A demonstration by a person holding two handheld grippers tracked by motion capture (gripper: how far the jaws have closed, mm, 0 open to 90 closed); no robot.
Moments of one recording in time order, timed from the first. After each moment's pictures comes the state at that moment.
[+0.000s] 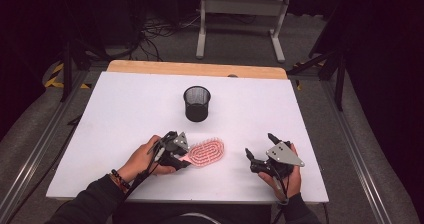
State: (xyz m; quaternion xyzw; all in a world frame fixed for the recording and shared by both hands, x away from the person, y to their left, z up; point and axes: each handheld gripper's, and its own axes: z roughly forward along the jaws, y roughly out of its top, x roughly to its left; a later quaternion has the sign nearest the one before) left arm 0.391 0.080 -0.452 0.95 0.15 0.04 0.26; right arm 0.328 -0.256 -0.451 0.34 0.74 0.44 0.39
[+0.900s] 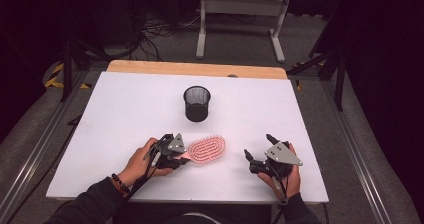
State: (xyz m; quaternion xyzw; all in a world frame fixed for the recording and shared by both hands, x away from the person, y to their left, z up) left arm 0.379 0.091 -0.454 0.94 0.15 0.10 0.30; right arm 0.329 -0.255 -0.454 0.34 0.74 0.43 0.38
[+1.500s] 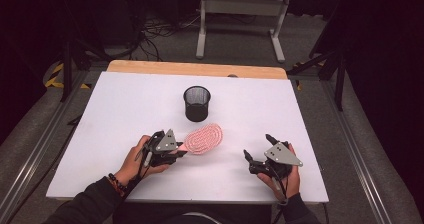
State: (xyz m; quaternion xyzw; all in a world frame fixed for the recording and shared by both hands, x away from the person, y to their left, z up) left arm 0.375 0.109 -0.445 0.90 0.15 0.17 0.38; right arm 0.328 -0.254 -0.453 0.34 0.74 0.44 0.38
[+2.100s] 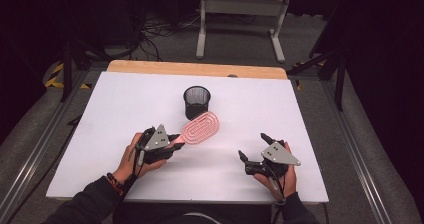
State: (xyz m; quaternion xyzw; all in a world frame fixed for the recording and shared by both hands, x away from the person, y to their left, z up) left arm 0.374 0.123 -0.437 0.86 0.16 0.21 0.44; right arm 0.328 -0.242 -0.448 0.32 0.74 0.47 0.36
